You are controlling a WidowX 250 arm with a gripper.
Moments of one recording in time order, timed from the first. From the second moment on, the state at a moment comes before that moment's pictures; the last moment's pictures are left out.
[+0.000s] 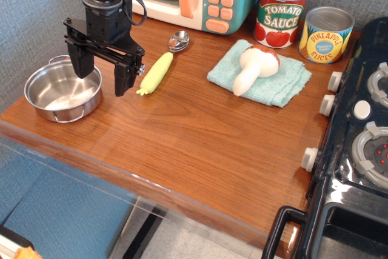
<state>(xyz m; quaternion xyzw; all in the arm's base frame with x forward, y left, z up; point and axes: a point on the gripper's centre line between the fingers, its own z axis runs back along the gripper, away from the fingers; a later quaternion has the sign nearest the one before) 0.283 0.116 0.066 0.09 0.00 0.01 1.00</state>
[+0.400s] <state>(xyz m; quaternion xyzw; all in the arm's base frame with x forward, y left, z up) 0.281 0.114 0.057 0.08 0.01 0.02 1.00</state>
